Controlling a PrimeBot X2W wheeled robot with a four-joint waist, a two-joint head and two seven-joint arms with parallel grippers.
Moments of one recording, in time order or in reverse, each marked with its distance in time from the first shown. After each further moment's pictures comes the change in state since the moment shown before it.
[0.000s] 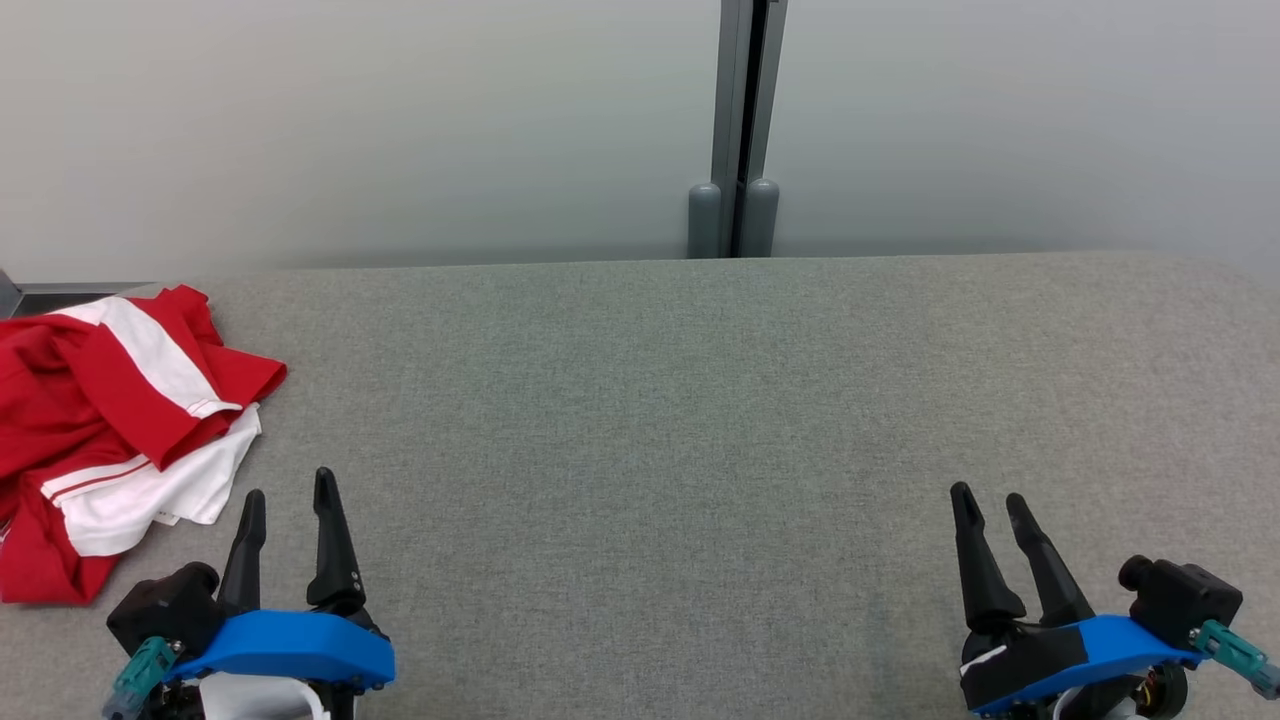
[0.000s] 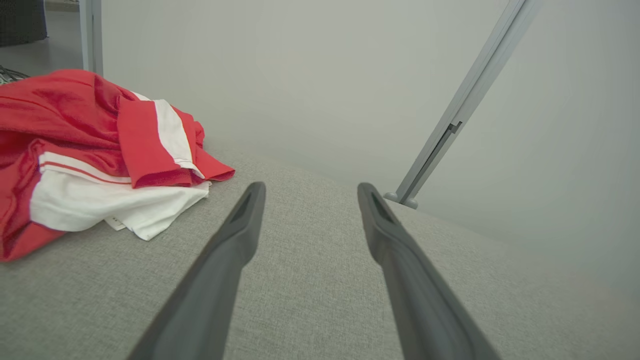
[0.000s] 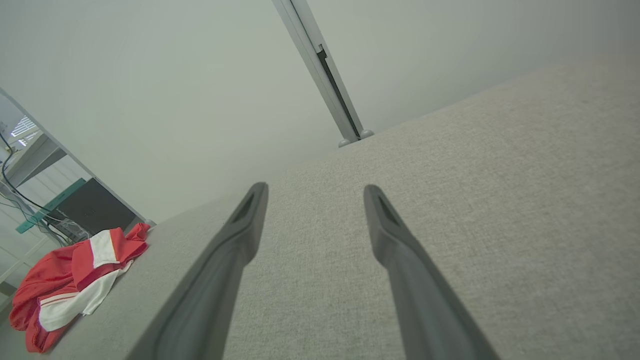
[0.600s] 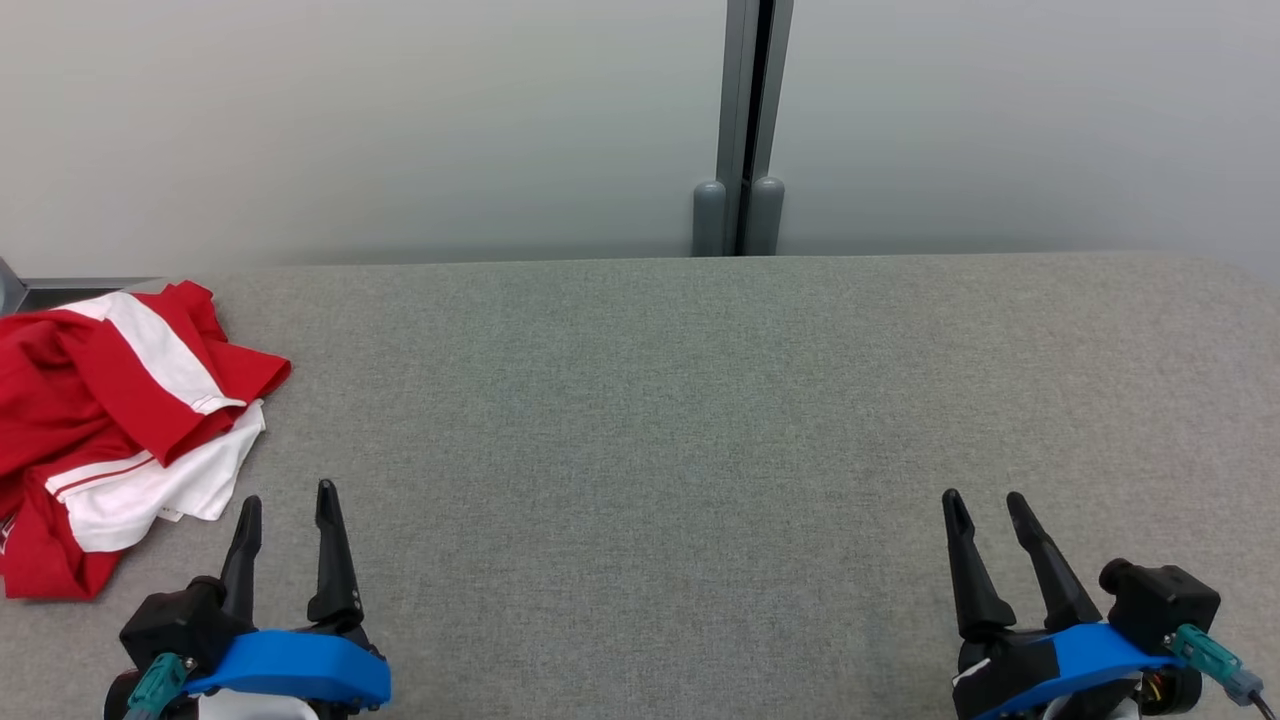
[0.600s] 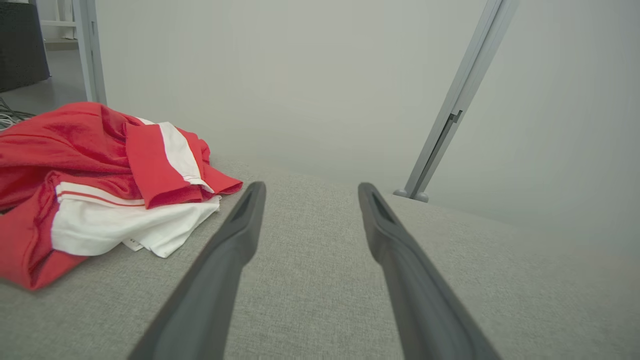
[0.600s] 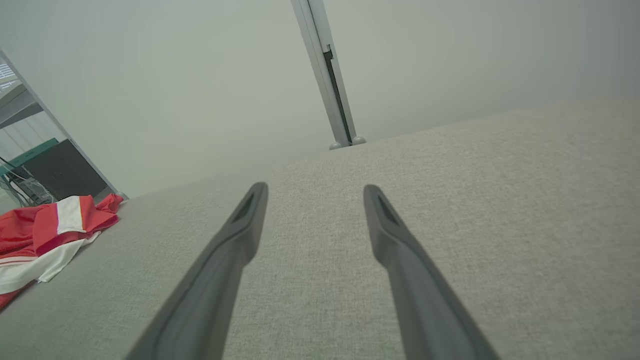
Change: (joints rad) left arm 0.014 -0.008 0.036 0.010 0.134 -0.062 -0.042; right arm 0.002 -0.002 -0.001 0.012 -0.174 0.000 -0.040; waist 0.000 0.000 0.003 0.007
